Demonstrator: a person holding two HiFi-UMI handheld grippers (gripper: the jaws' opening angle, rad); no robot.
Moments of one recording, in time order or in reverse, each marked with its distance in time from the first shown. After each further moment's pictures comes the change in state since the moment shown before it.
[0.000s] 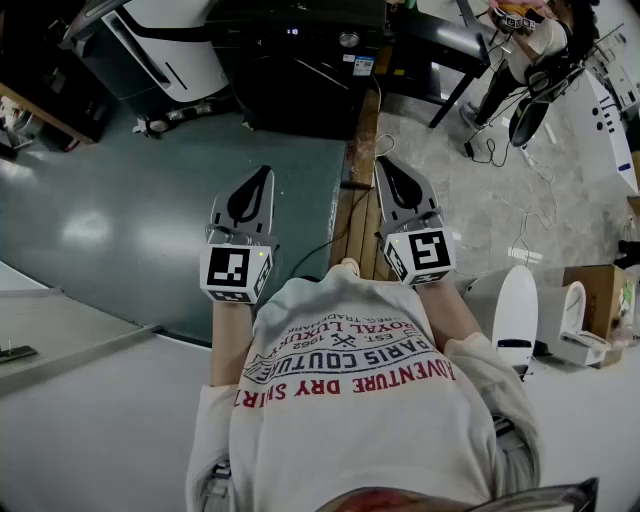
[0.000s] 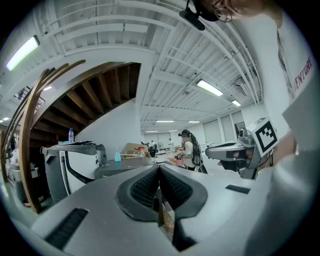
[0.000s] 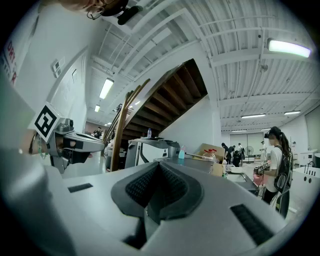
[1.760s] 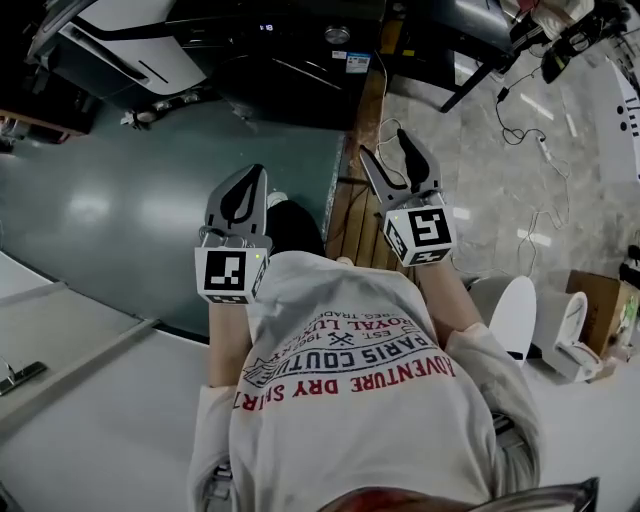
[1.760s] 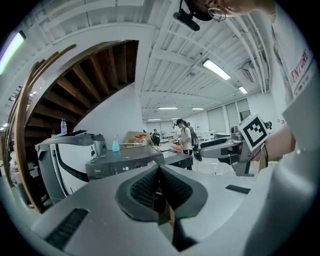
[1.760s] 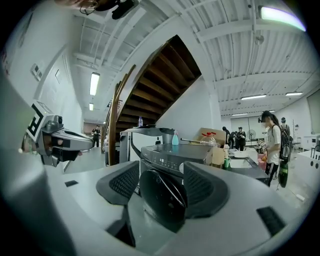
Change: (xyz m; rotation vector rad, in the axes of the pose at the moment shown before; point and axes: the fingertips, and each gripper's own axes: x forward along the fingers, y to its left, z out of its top) left arm 0.172 0.021 -0.048 0.022 0.152 0.030; right arm 0.143 -0.139 -0.079 0.106 0.119 0.030
